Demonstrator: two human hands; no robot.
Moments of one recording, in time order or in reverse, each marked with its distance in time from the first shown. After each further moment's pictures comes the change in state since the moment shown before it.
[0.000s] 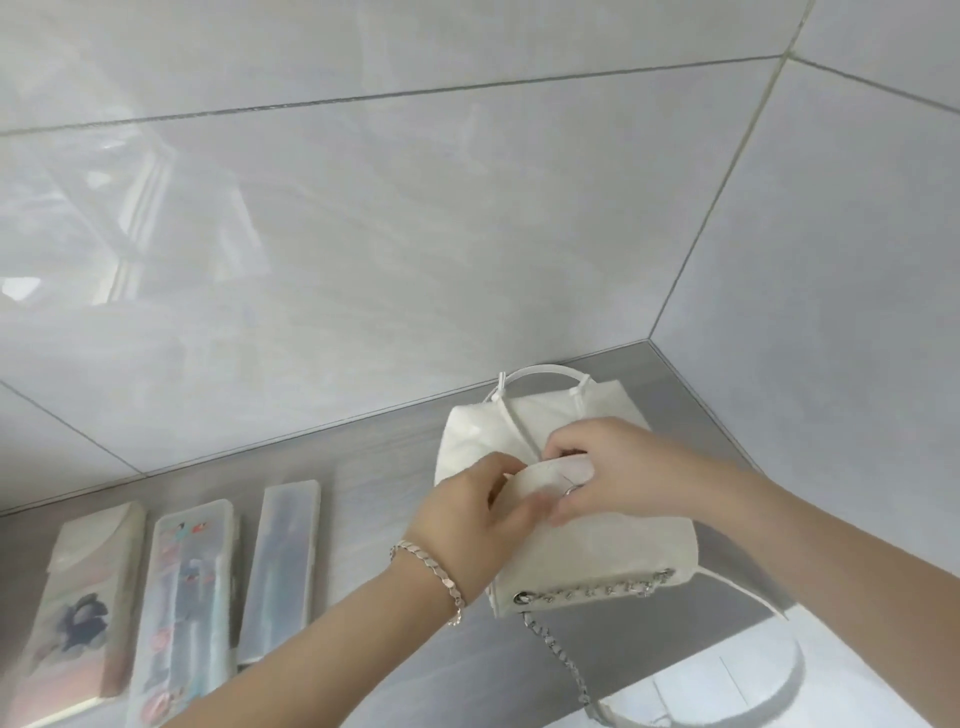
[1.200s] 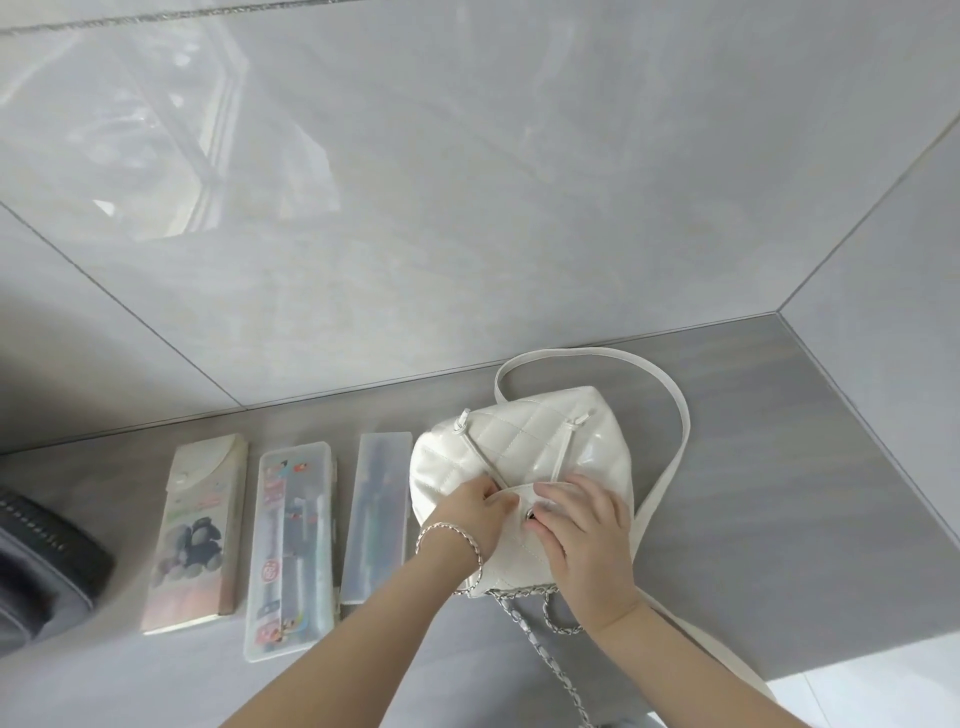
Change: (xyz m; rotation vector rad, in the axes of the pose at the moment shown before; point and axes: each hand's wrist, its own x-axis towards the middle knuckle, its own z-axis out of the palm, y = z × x) left_hand 0.016 -0.147 -0.010 -0.014 -0.079 -0.547; right_hand 0.084 -0.002 0.215 -0.153 0.918 -0.290
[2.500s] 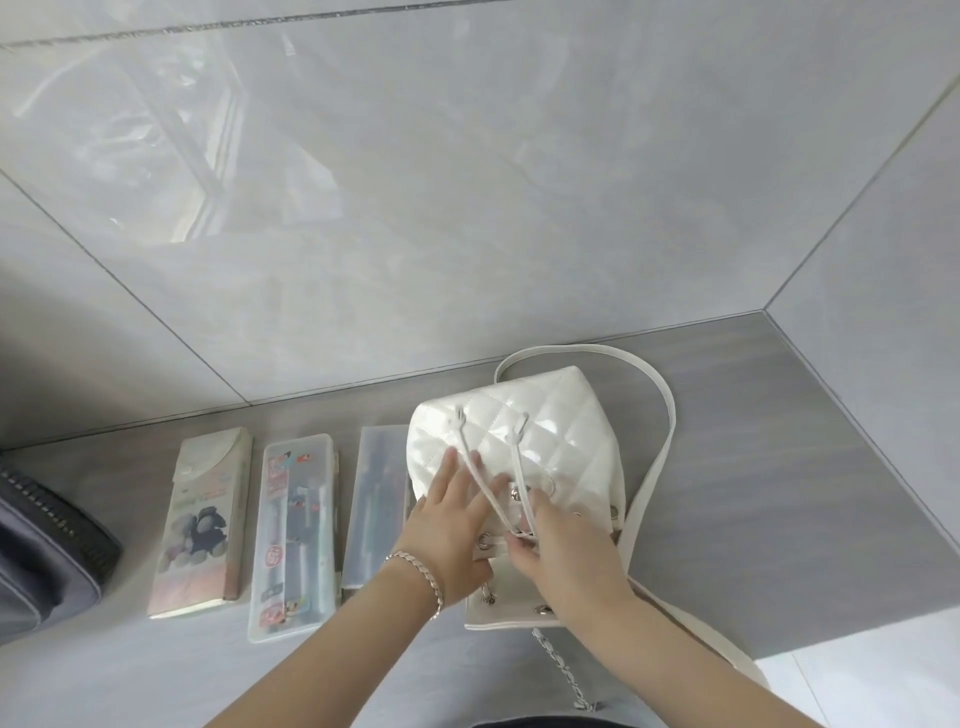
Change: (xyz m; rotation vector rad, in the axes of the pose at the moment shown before) left_hand -0.035 -0.028 -0.010 0.684 0.003 0.421; right_hand 0.025 -0.055 -0.053 -0.030 -0.654 0.323
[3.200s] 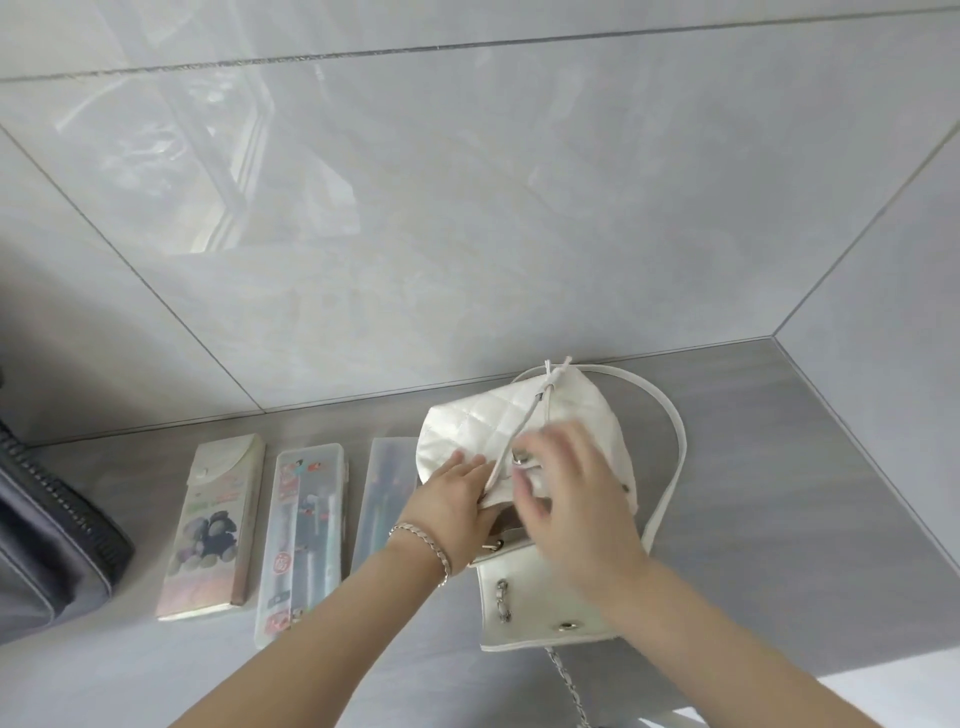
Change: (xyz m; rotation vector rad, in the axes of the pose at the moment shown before) left_hand 0.011 0.001 -0.030 -0.232 0.219 -0.010; right_hand 0.028 -0.021 -0.043 0.206 0.550 -0.412
